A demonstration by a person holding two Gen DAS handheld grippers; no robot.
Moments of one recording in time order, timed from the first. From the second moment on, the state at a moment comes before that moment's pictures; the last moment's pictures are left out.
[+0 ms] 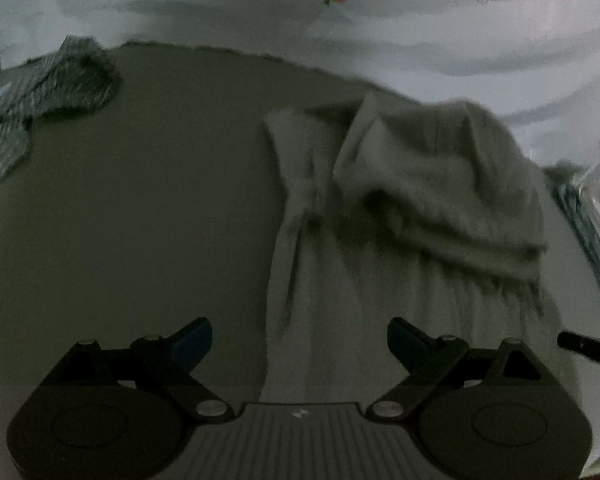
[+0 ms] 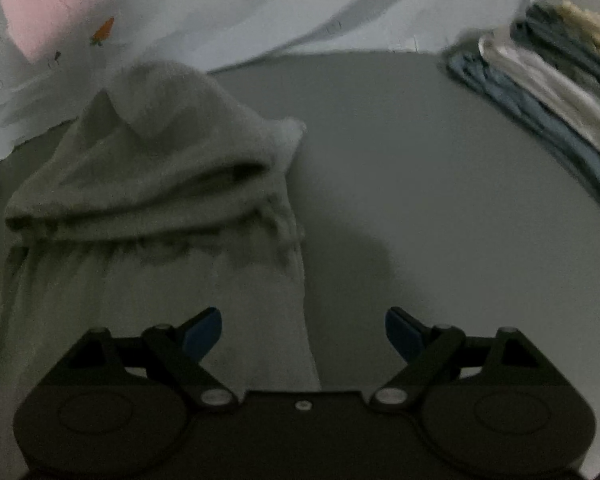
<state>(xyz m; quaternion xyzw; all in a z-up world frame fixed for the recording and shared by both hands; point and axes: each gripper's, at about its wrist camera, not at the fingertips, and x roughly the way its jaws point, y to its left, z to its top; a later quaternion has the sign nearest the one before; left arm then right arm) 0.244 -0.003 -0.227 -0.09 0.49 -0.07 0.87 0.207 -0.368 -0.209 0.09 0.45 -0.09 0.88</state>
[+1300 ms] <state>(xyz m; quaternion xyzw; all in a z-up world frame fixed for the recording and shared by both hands) 0.122 0.020 -0.274 -0.27 0.53 -0.20 0.78 0.103 -0.431 -0.279 0.48 0.45 0.14 0.74</state>
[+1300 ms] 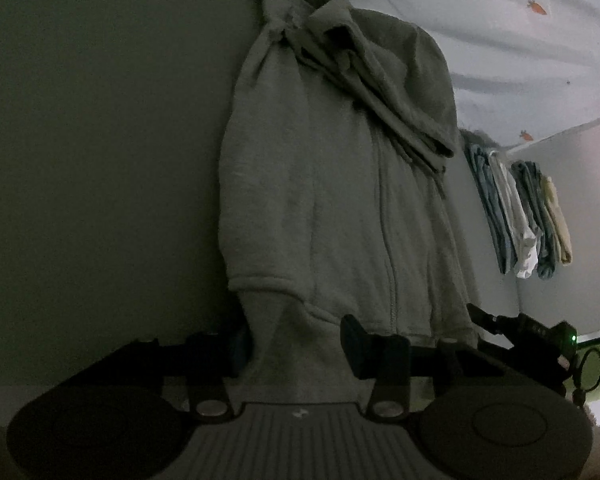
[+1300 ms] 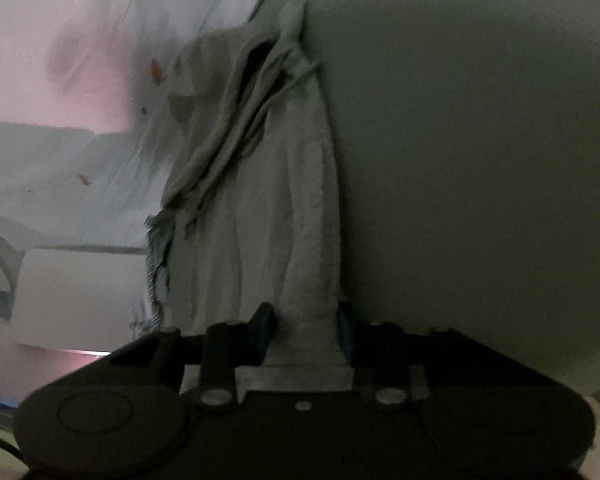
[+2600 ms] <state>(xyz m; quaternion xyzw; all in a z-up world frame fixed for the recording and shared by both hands) 0.361 0.025 -0.230 -0.47 0.35 -0.13 0.80 0.305 -0.481 -0.279 0.77 0.21 0.05 0.61</state>
